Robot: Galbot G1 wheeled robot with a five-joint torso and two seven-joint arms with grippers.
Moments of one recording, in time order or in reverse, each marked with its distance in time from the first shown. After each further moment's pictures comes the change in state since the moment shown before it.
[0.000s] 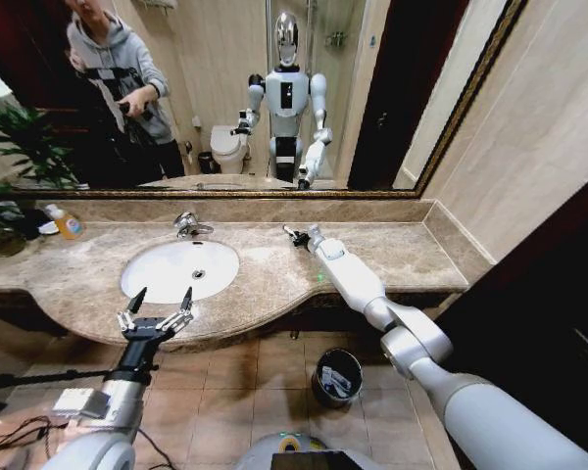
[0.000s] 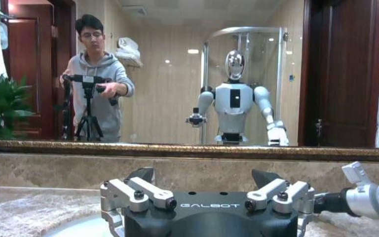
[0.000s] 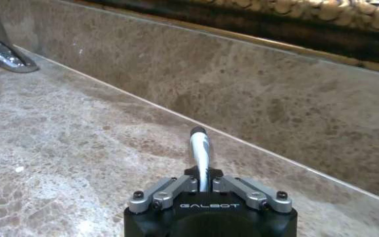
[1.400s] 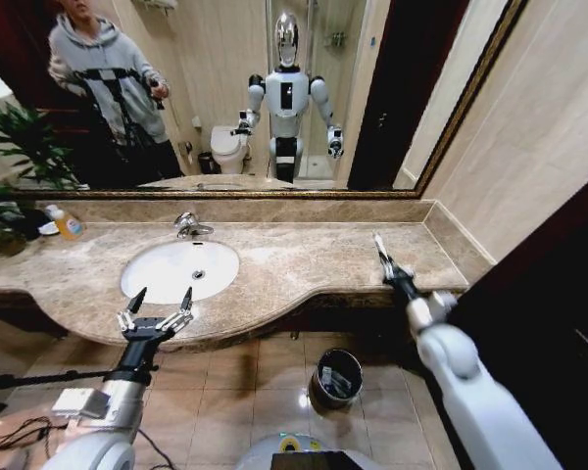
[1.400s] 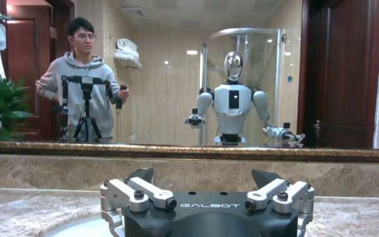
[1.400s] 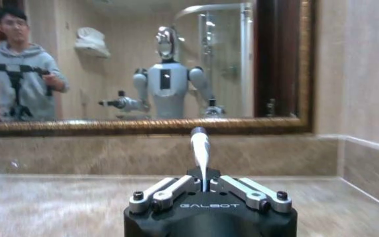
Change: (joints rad) left arm 0.000 0.000 0.000 0.000 0.000 0.000 0.000; right arm -1.353 -0.270 0.734 1.377 0.175 0.231 0.237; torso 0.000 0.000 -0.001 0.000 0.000
